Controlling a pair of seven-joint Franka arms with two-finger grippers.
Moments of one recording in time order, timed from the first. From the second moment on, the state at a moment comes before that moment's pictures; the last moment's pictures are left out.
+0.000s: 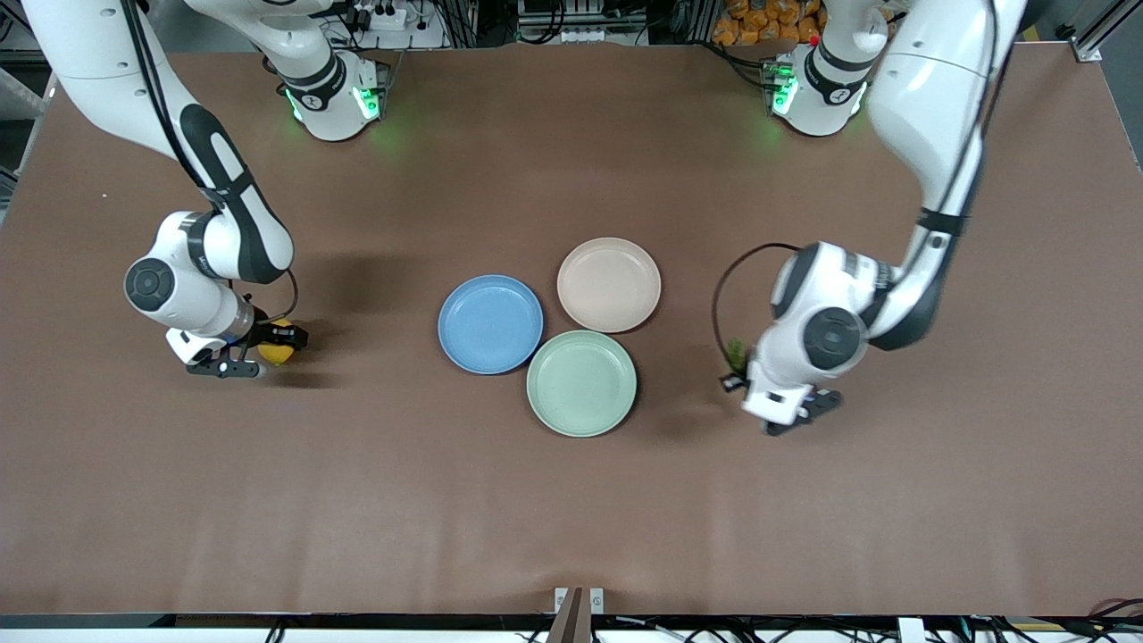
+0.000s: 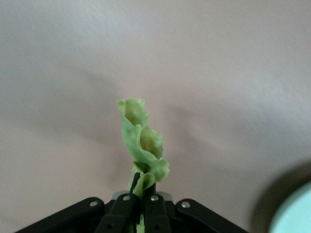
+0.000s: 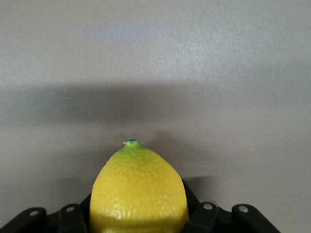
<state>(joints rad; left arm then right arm) -0.27 0.64 -0.17 -1.60 0.06 2.12 -0.89 0.02 0.45 -0.09 -2.17 0.06 2.53 -0.04</state>
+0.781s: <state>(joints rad) -0.61 0.63 -0.21 -1.59 0.06 2.13 -1.23 0.14 0.41 -0.07 -1.97 0.08 2.26 -0.04</state>
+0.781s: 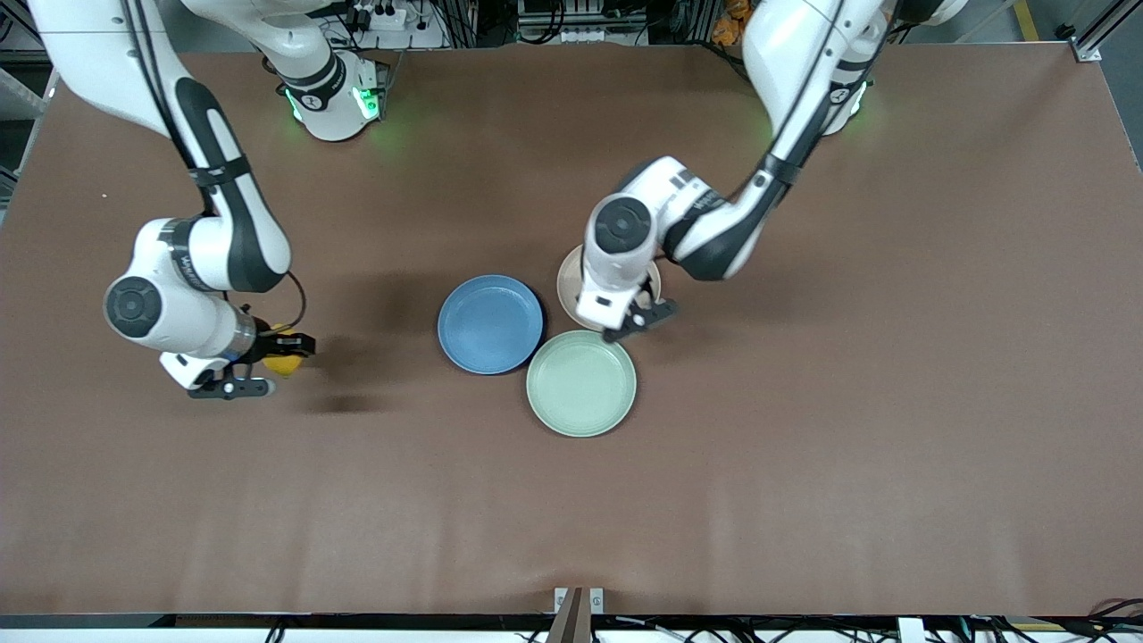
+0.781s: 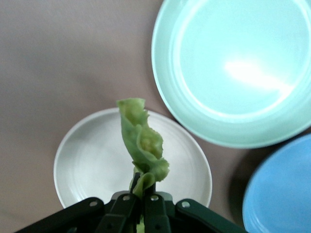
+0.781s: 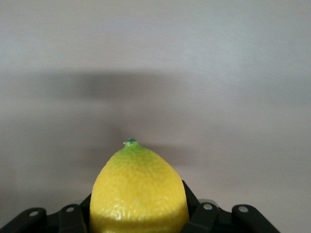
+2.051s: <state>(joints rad) -0.41 0.60 -0.18 -1.58 0.12 2.12 -1.12 0.49 0.49 -0.02 -1.82 0.18 2.27 -0.03</state>
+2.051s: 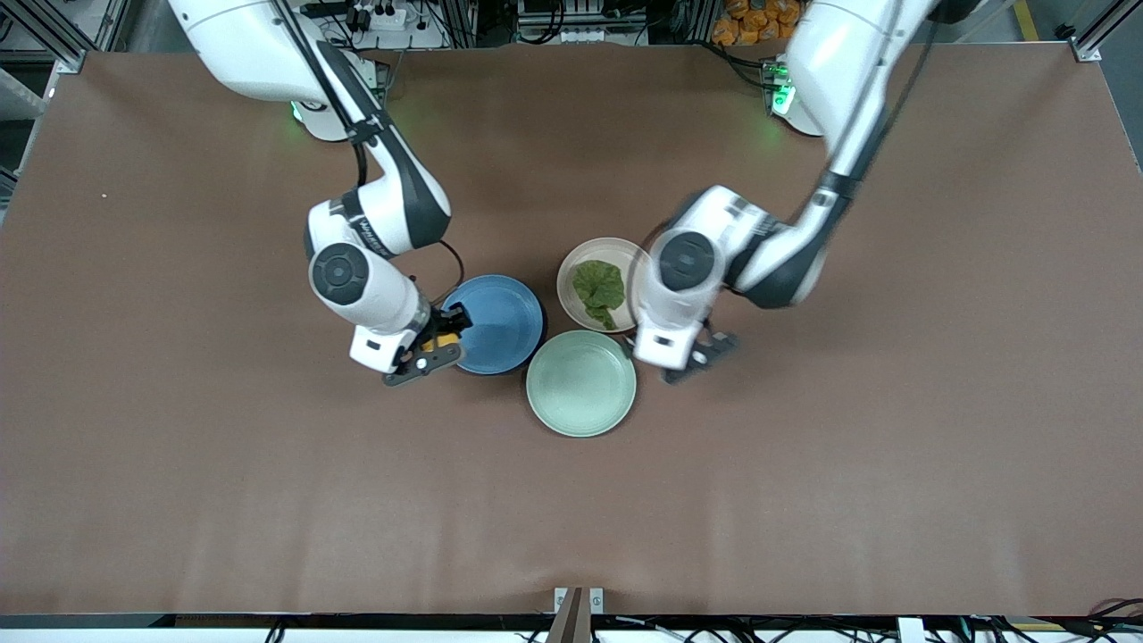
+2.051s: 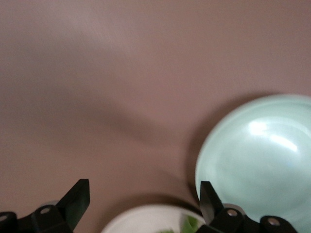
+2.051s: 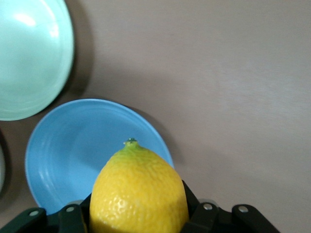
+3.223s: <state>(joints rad) -0.20 0.47 -0.19 -1.77 0.12 2.24 -0.96 0.58 0.60 -0.02 -1.83 0.18 2.35 0.15</state>
